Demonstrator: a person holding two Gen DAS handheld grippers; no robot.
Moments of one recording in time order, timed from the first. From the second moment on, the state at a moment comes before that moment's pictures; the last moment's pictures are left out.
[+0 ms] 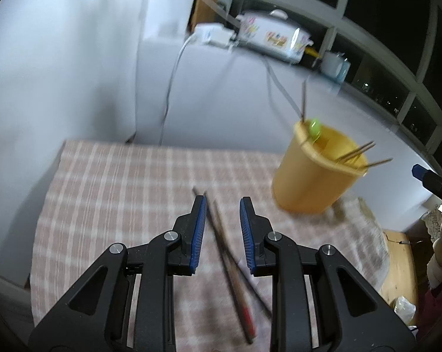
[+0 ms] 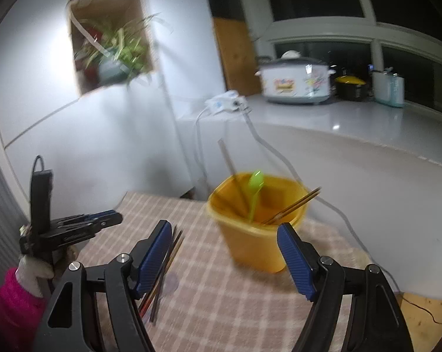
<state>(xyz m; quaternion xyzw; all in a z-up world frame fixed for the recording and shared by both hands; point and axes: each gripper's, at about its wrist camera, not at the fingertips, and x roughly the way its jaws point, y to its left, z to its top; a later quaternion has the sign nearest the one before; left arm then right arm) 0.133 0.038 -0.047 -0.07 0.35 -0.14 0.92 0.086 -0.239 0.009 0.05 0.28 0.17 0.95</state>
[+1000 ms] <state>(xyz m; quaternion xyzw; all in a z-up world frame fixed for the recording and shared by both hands) 0.136 0.050 -0.132 -0.11 0.45 -0.16 0.87 0.182 -0.129 -0.141 0.04 0.50 0.26 0.83</state>
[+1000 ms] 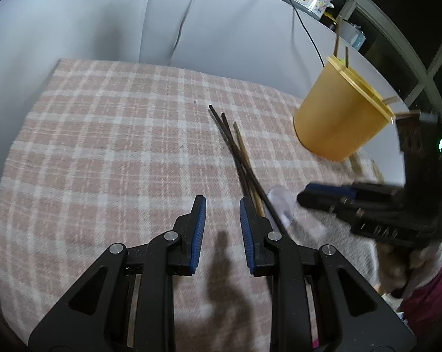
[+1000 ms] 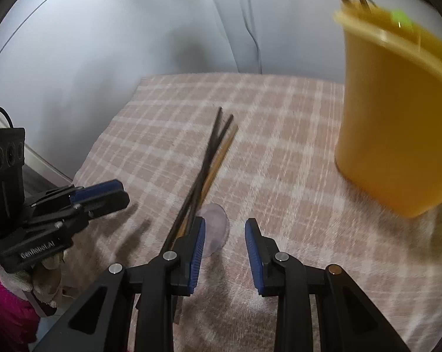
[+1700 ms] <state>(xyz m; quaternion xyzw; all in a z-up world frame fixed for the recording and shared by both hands) 0.258 0.018 -0.166 -0.19 0.52 -0.12 0.83 0.188 -0.129 -0.156 0.09 0.51 0.27 0.81</state>
